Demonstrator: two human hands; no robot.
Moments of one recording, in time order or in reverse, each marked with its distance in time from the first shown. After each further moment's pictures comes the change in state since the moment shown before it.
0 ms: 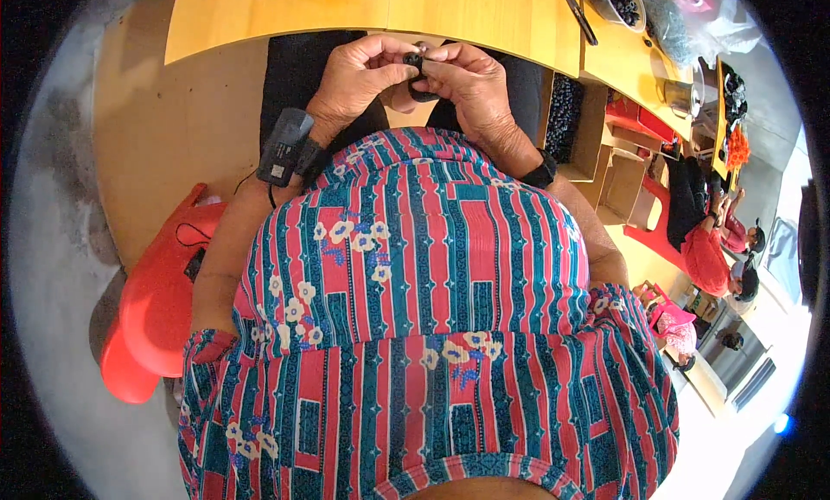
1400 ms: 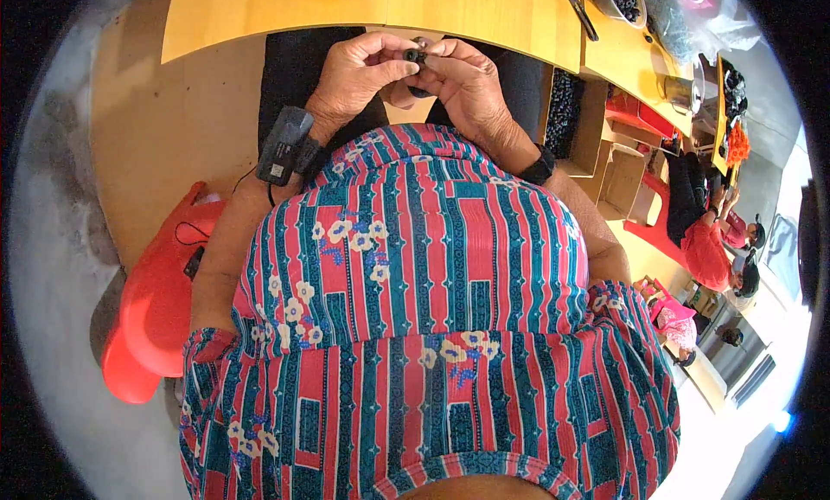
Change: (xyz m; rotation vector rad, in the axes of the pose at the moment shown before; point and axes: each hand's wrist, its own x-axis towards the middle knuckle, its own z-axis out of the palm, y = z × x) left_hand -0.004 0.008 0.003 -0.049 0.006 -0.012; right_hand -0.002 -0.003 0.006 0.242 -0.067 0.149
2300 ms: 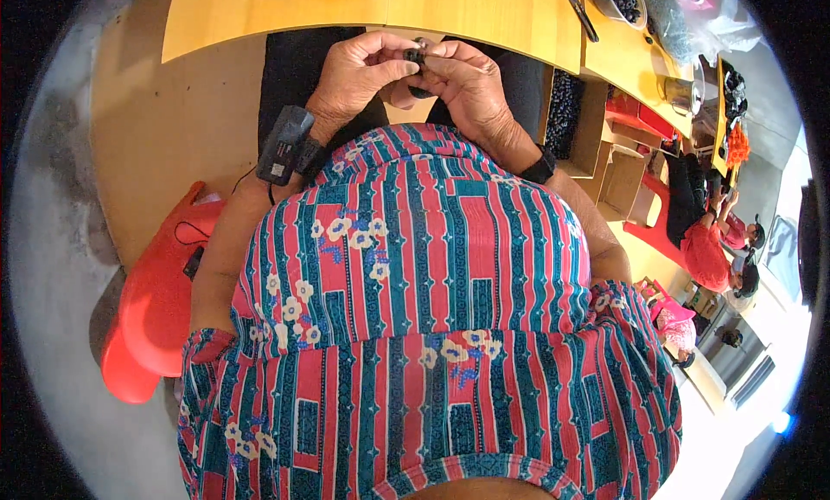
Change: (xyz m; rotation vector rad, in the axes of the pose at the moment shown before) left_hand 0.001 -0.003 -0.001 -0.059 0.006 -0.018; right_hand 0.000 -0.002 0.004 -0.029 0.039 -0.053
